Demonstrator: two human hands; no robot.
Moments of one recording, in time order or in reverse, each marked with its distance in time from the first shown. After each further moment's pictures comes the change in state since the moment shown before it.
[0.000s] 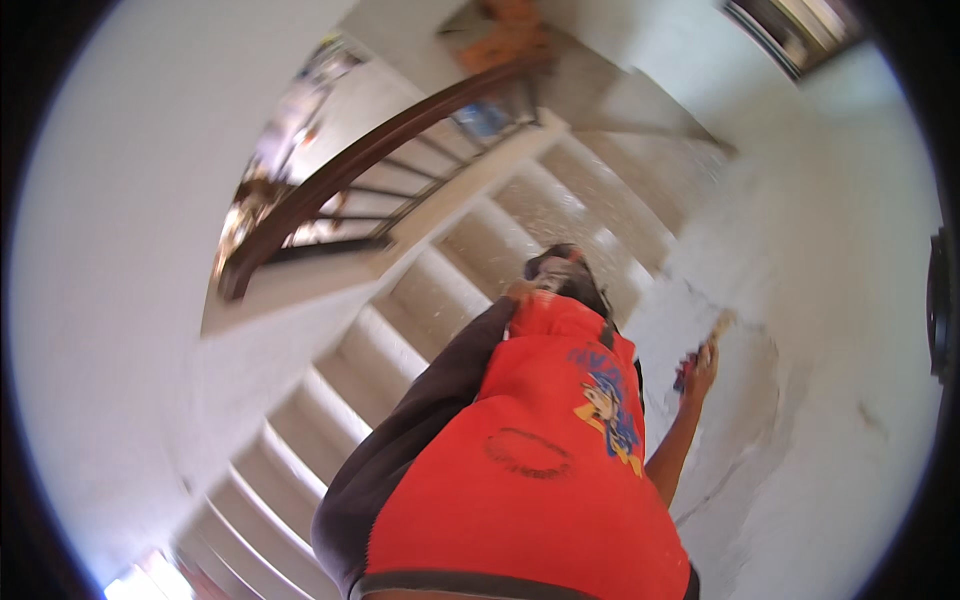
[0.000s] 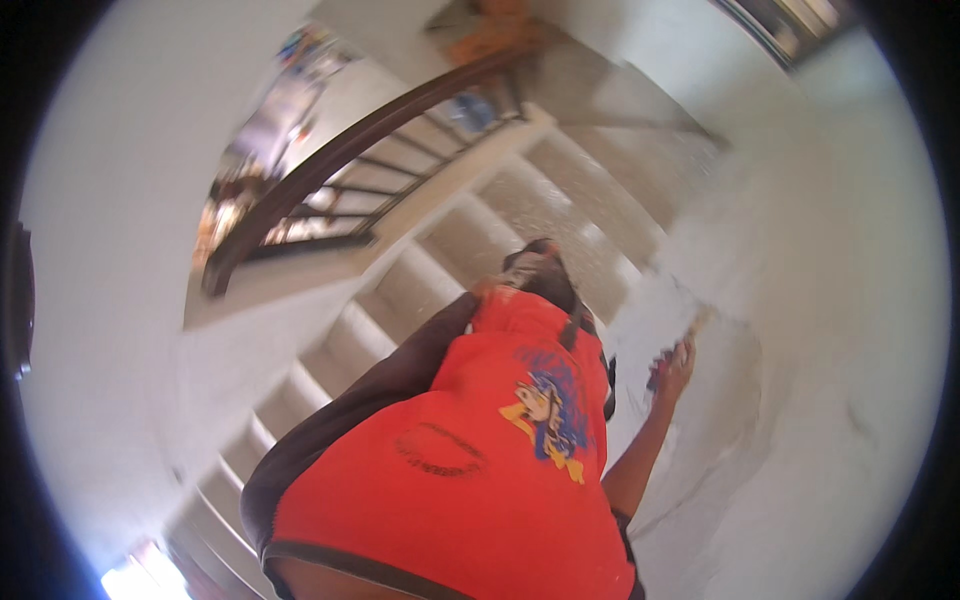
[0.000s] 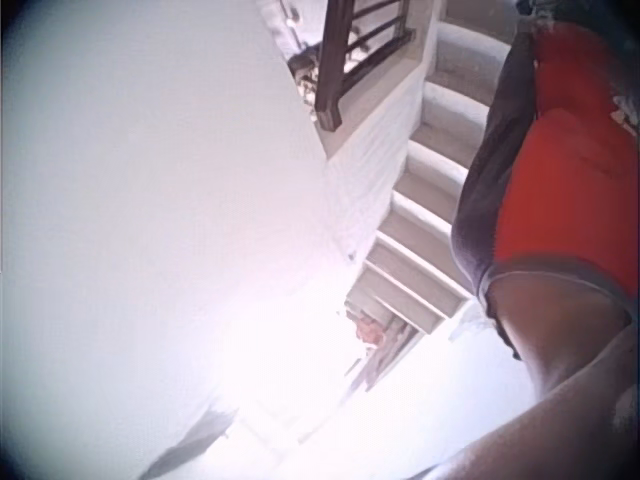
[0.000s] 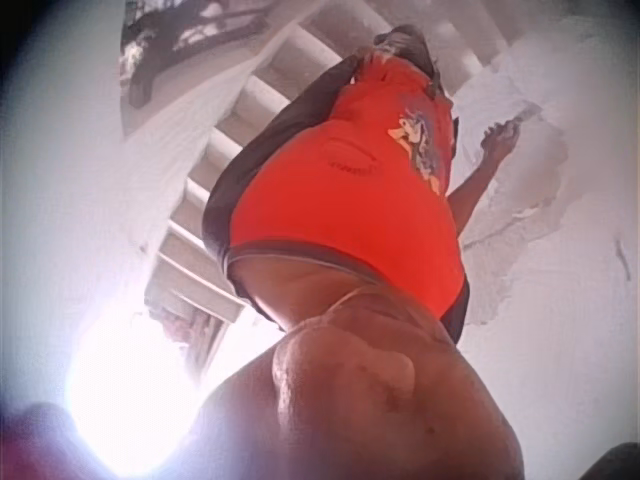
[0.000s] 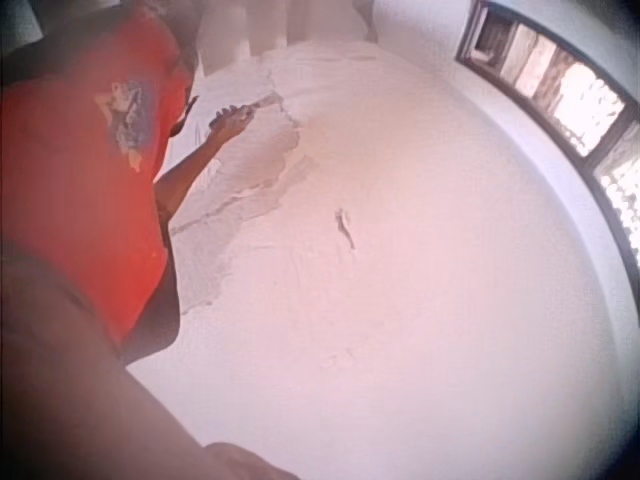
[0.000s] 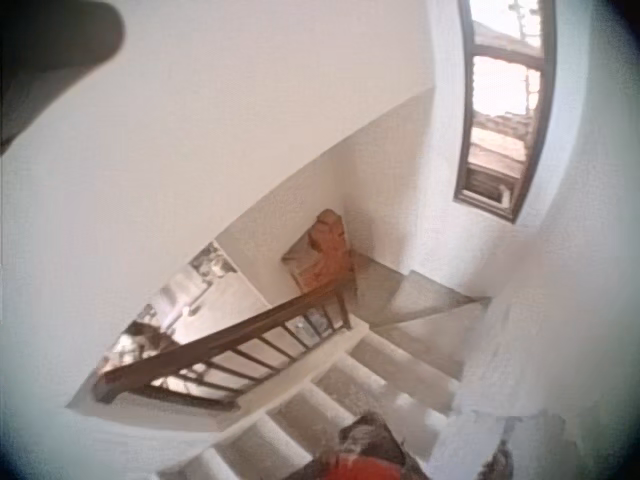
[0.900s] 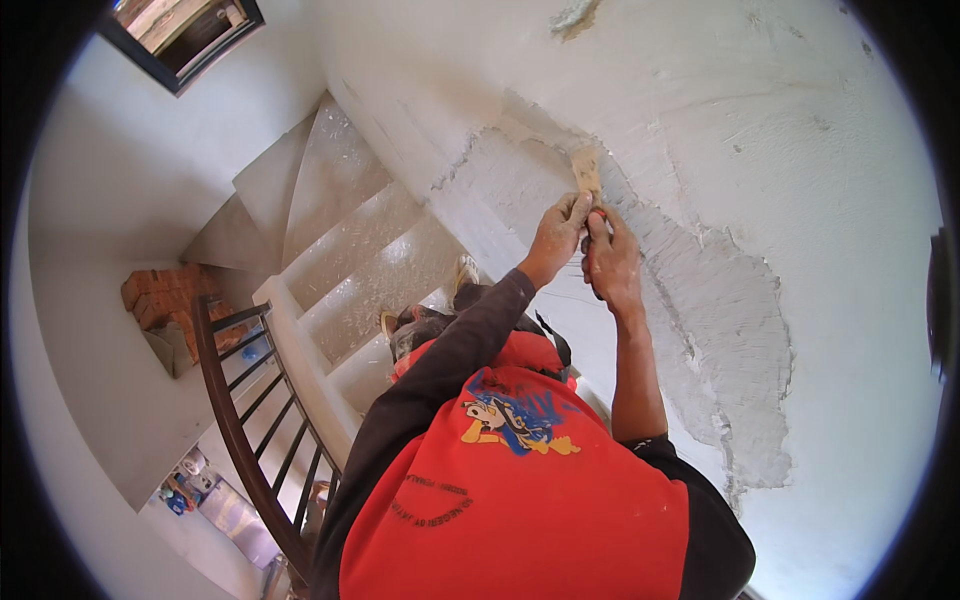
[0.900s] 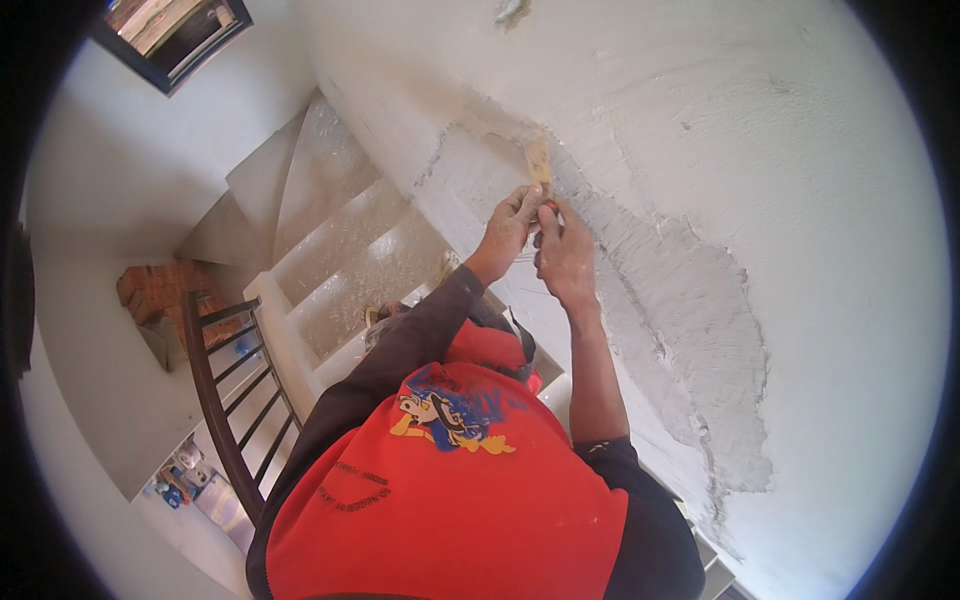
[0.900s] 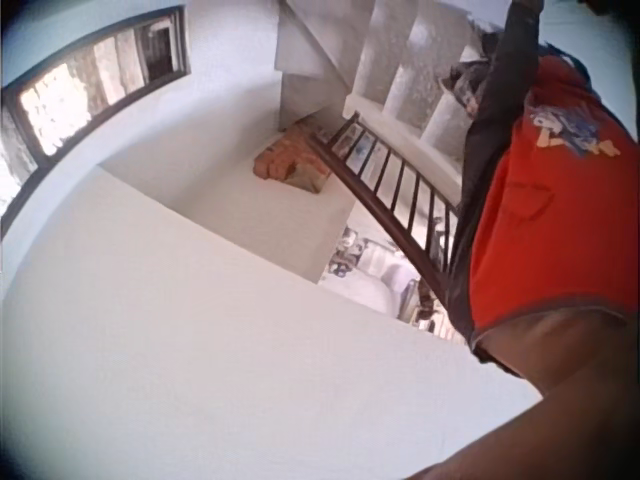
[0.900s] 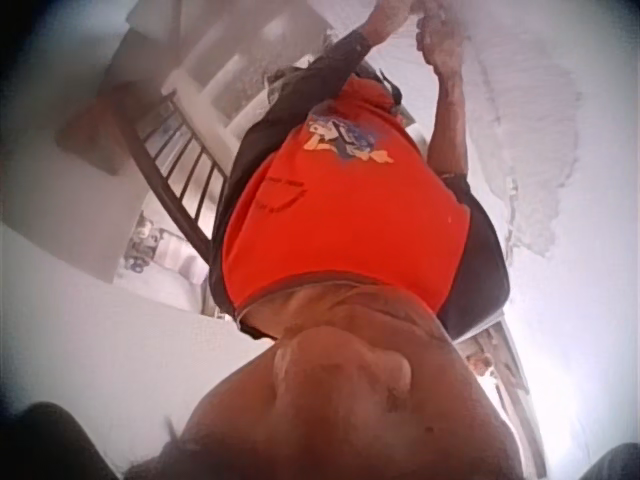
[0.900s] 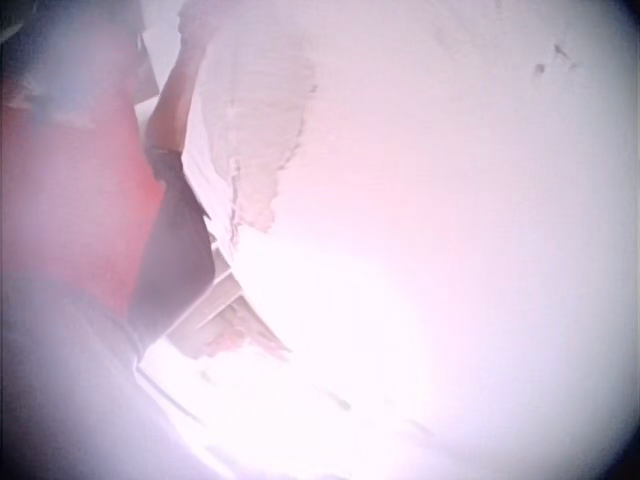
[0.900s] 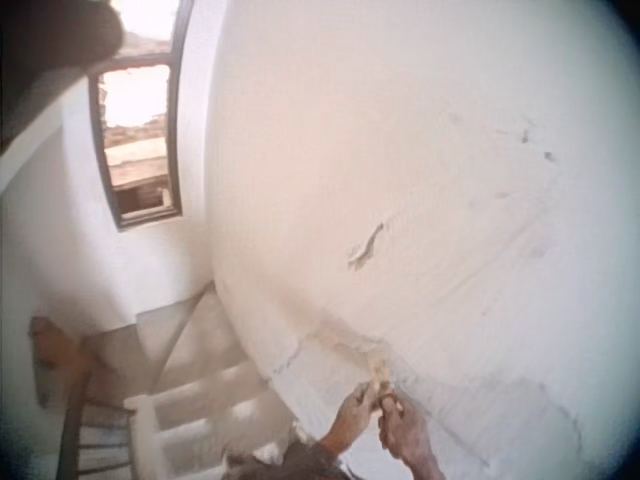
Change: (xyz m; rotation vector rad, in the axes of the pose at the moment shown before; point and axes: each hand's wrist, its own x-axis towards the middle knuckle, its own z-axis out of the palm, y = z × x) left_hand -0.013 0.538 0.082 -1.068 -1.020 0.277; right_hand -0.151 -0.096 -0.130 -0.008 0.731 0.009
